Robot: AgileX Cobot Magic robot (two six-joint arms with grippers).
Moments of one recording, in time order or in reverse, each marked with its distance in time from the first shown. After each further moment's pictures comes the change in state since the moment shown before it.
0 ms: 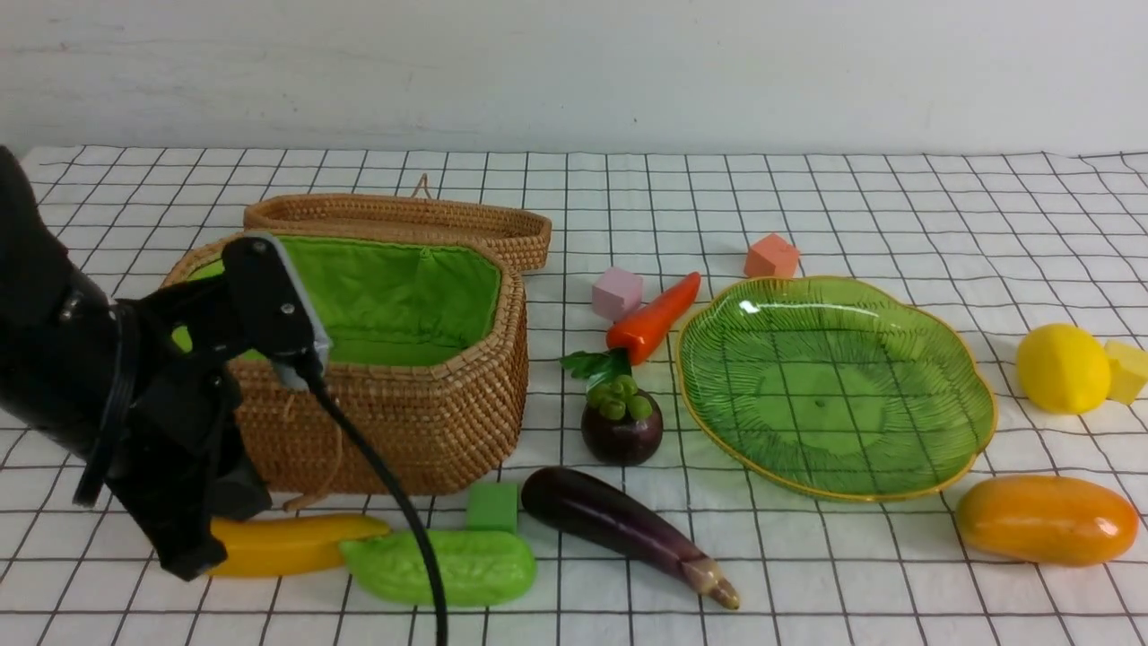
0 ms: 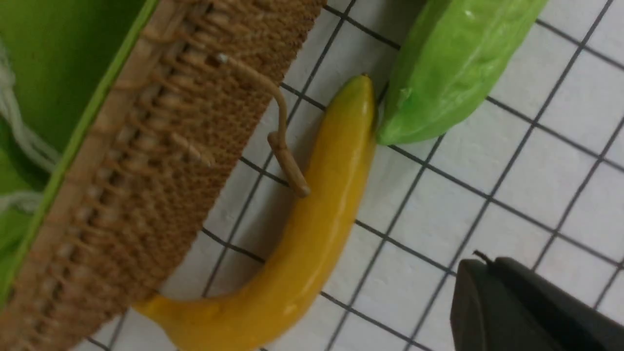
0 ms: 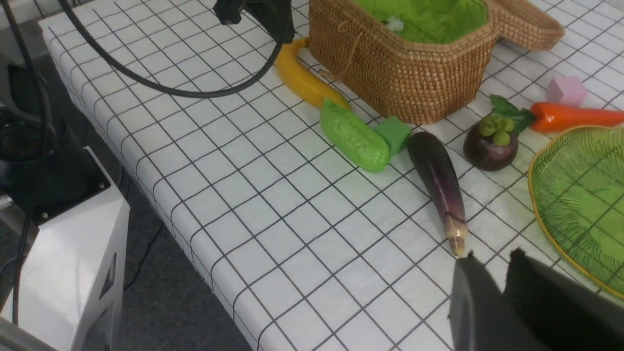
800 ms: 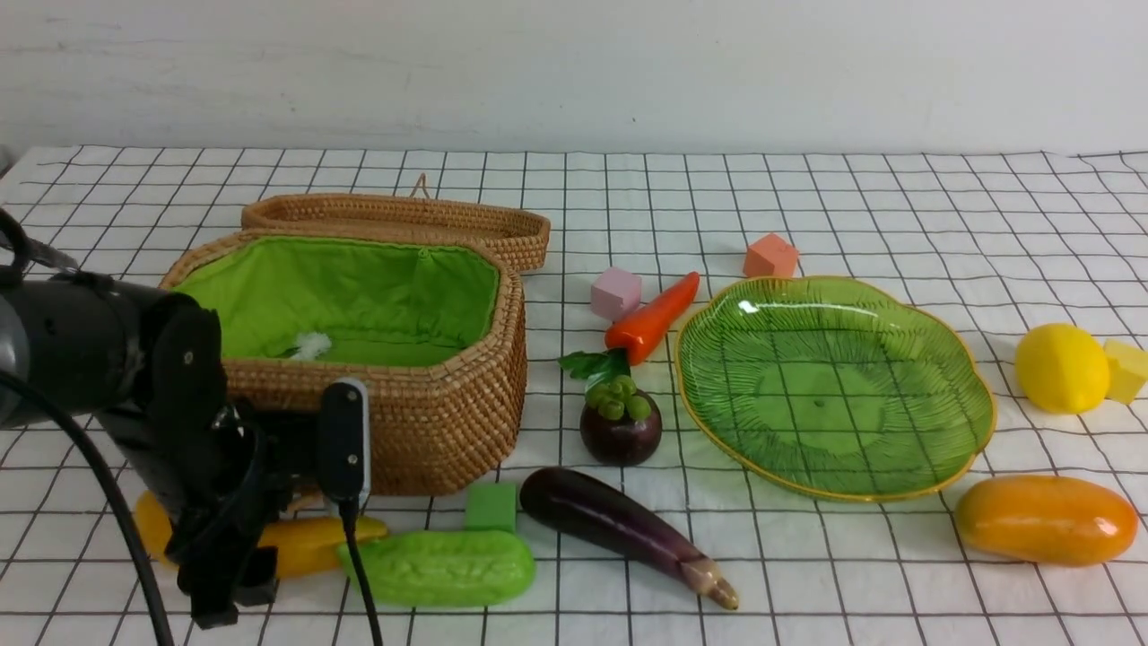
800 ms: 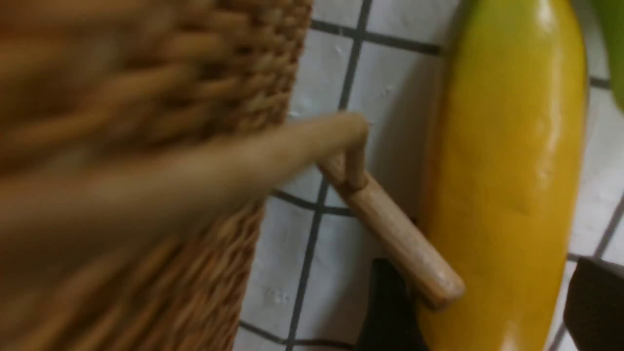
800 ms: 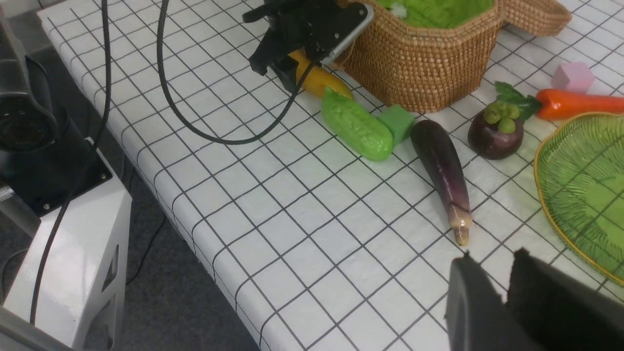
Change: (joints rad) right arm 0.001 -0.015 0.020 0.000 0.000 -0.001; left arm 0.000 0.355 0.060 0.229 -0.273 0.122
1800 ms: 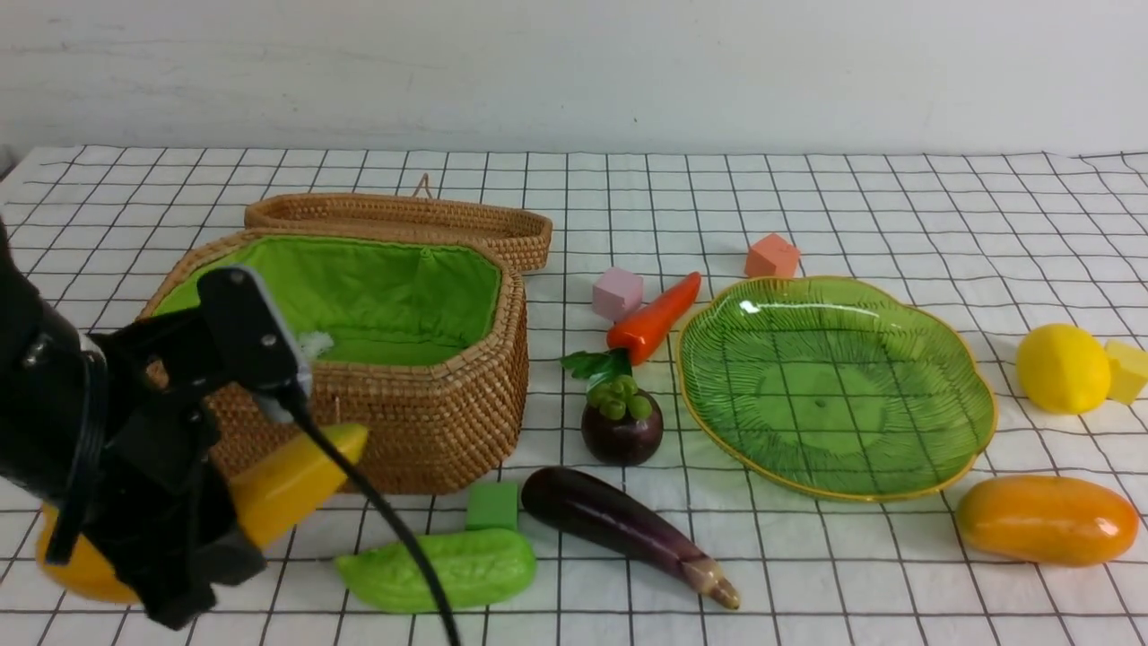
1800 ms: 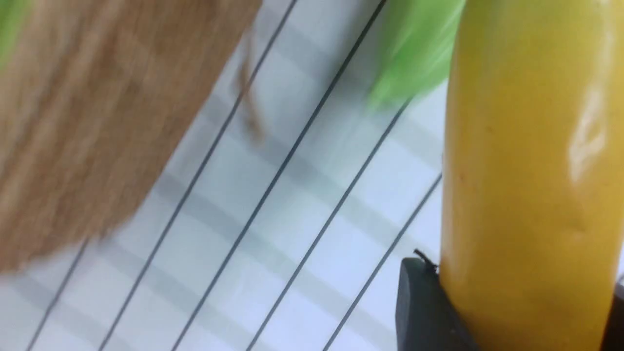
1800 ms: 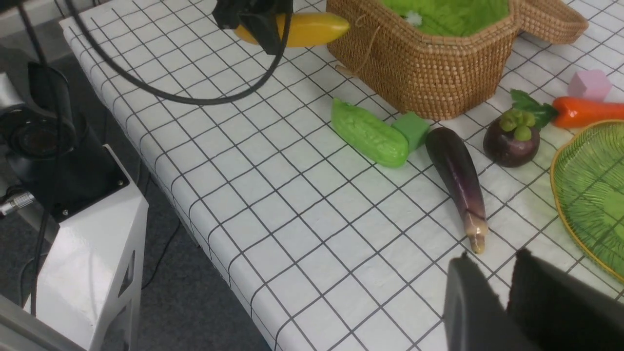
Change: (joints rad) right arm 0.003 -0.001 0.000 0.016 0.000 0.030; left arm -0.096 -0.502 -0.004 -0.283 0.306 -0.312
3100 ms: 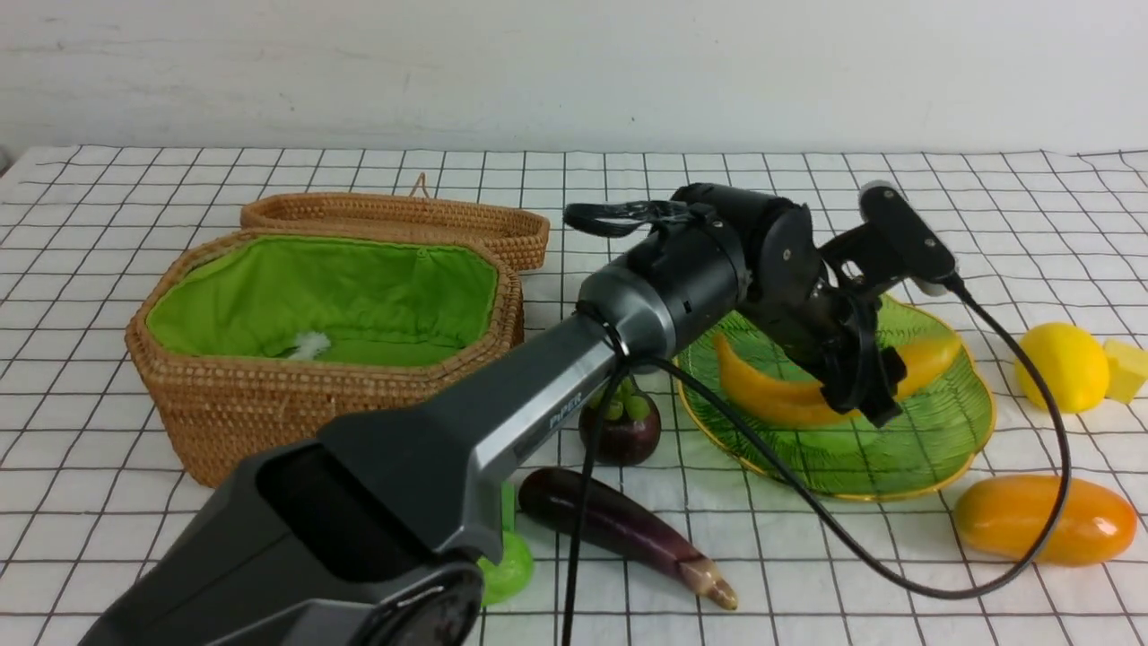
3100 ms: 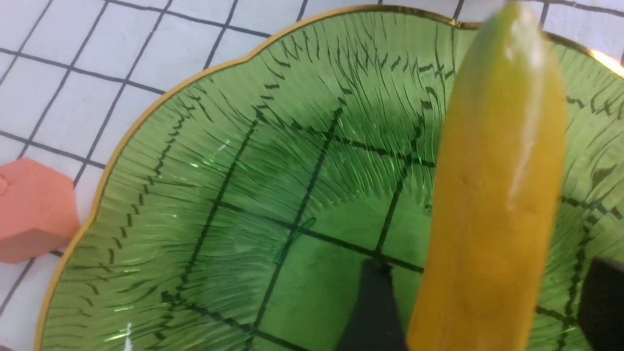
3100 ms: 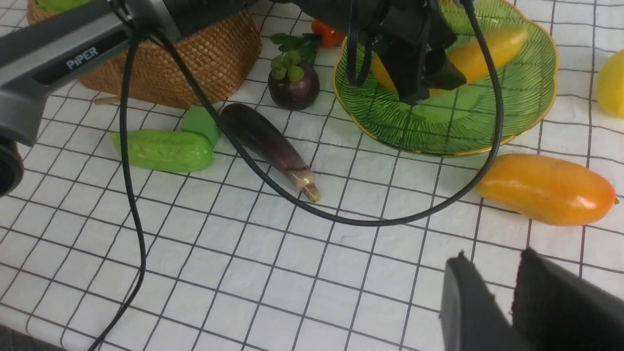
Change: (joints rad) right arm 0.000 0.000 0.000 -0.425 -0.046 0.538; left arm -0.450 1.334 -1.569 -0.031 -0.159 -0.234
